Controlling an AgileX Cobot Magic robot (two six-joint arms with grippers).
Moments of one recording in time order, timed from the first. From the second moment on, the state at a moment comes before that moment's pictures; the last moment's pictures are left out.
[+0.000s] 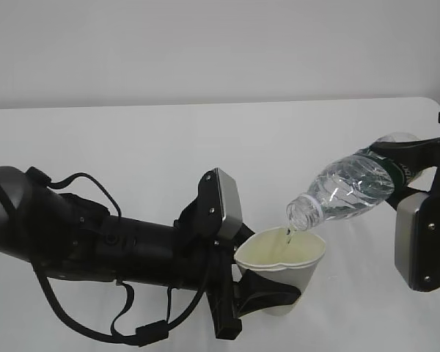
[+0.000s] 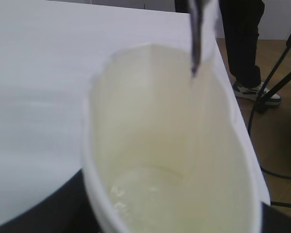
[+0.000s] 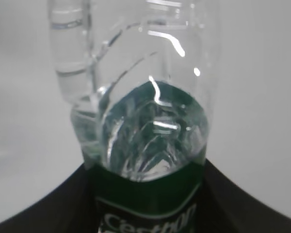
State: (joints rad) left arm -0.69 2.06 -0.85 1.01 -0.93 -0.48; right arm 0.18 1.26 -0.36 -0.42 -0.52 -1.27
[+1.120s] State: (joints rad) left arm -0.69 2.06 -0.85 1.01 -0.93 -0.48; right arm 0.18 1.26 -0.36 -0.42 -0.53 -1.28
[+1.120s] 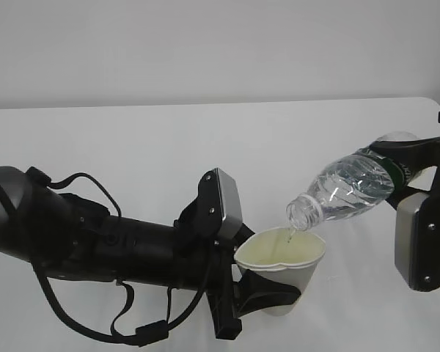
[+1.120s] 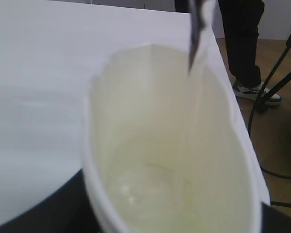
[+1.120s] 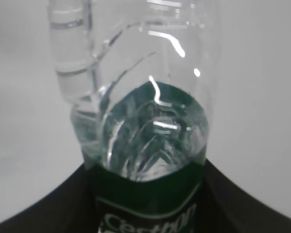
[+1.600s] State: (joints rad) left arm -0.69 2.06 -0.85 1.01 -0.93 -0.48; right arm 0.18 1.26 -0.36 -0.42 -0.53 -1.28
